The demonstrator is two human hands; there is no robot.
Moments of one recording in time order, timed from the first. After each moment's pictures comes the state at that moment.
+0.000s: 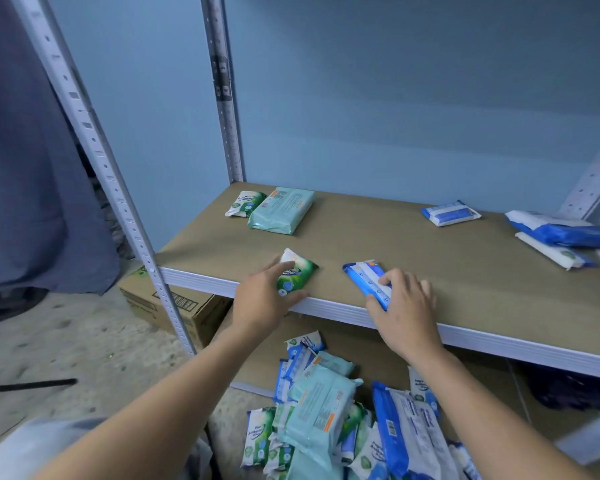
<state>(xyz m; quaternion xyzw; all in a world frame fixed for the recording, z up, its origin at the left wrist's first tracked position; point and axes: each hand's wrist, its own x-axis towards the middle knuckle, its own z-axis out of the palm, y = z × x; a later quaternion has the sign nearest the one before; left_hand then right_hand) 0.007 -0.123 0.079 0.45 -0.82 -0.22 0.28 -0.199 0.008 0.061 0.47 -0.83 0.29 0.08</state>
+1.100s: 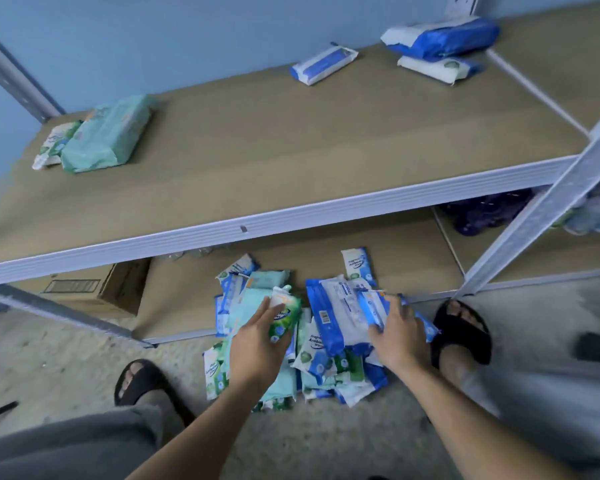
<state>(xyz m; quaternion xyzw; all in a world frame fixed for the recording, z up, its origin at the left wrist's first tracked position) -0.048 0.024 -0.121 0.41 -0.86 -0.29 0.07 -0.233 0.193 -0.159 0.20 -0.94 0.20 -0.18</state>
